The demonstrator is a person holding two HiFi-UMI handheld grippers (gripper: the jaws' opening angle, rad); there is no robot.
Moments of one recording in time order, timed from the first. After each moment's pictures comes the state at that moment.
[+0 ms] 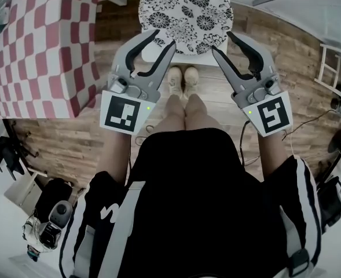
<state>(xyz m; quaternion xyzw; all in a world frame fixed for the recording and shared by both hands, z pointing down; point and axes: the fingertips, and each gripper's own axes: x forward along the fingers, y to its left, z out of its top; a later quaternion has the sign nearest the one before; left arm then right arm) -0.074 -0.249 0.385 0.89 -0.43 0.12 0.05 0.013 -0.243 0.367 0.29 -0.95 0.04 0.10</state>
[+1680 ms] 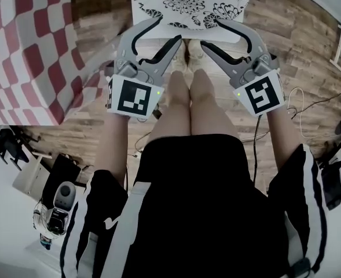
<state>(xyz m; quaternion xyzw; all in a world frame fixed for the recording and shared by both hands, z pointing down) -0.064 -0.219 0.565 0.90 -0.33 0.28 0.06 -0.009 -0.200 0.562 0.15 -0.95 0.02 0.27</state>
